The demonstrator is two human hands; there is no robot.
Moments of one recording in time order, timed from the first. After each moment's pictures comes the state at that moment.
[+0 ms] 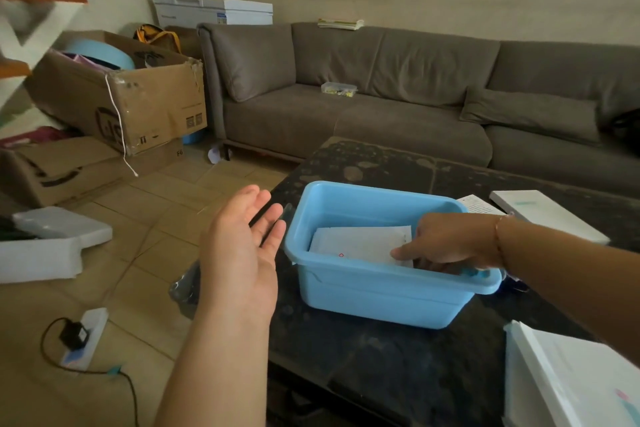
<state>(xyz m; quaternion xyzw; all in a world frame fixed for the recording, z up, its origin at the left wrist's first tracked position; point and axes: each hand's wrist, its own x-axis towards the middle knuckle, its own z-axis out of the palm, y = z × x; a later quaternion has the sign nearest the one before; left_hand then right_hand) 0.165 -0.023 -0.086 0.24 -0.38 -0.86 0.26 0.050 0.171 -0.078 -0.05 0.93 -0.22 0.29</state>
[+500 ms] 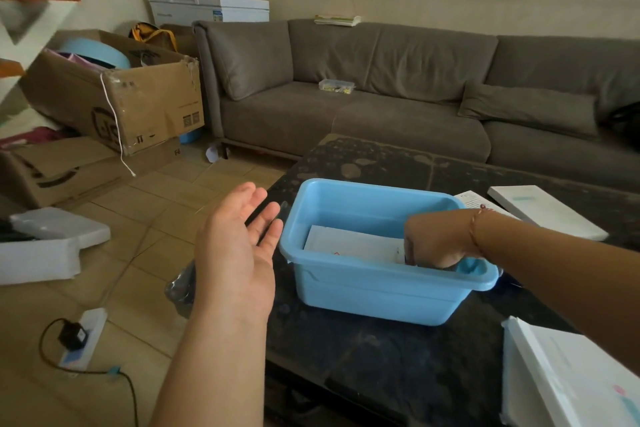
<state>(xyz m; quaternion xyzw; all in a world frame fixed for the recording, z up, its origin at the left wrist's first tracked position) 0.162 -0.022 -0.087 0.25 -0.37 -0.85 0.26 0.049 0.163 -0.076 -0.20 0.94 0.12 0.24</state>
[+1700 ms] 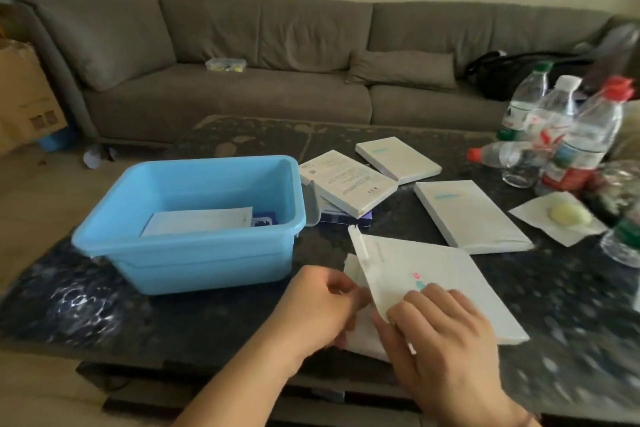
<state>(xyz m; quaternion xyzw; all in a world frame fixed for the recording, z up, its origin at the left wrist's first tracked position) 0.172 0.190 -0.154 -0.01 -0.84 -0.52 -0.17 0.206 0.354 -0.196 -0.24 0.87 -0.09 -0.42</state>
